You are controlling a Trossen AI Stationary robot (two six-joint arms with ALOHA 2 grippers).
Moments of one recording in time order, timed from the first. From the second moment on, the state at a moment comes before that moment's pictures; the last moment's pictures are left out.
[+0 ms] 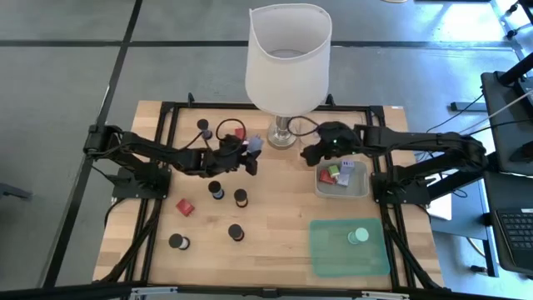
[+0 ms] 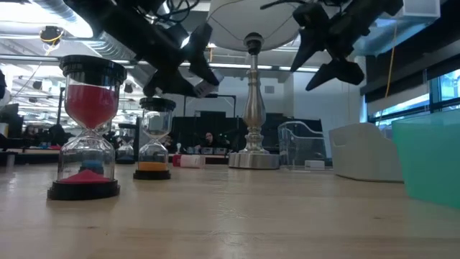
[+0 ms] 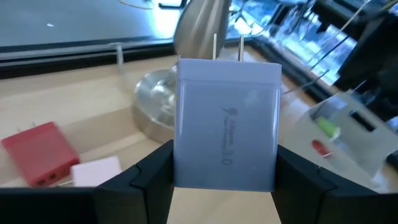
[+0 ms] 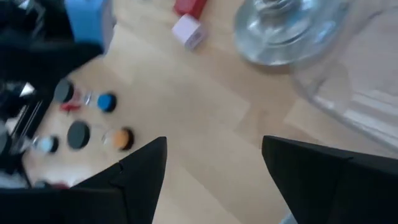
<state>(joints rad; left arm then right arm) -0.01 1.42 0.72 0.21 -0.64 -0.75 -0.15 1.21 0.94 -0.54 0.06 0.88</state>
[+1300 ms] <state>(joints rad) -0.17 1.64 1.06 0.00 -0.79 -0.49 0.04 1.25 0.94 -0.22 0.12 0.97</state>
